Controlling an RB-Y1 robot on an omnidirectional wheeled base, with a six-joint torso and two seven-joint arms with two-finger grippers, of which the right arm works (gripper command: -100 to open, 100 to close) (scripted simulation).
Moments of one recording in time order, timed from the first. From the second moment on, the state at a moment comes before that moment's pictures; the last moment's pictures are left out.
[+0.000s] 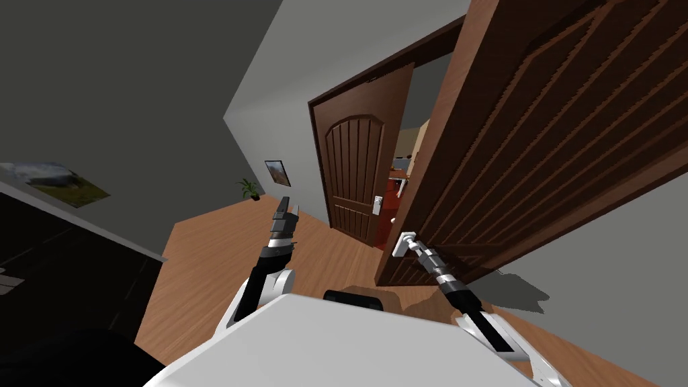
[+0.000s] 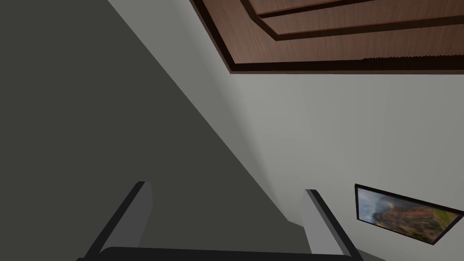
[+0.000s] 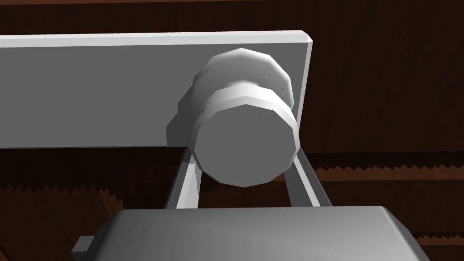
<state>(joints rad) 0.30 -0.46 -0.07 -1.36 0.28 -0.59 -0.70</state>
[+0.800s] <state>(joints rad) 0.35 -0.51 -0.07 -1.34 0.30 -0.69 -0.75</state>
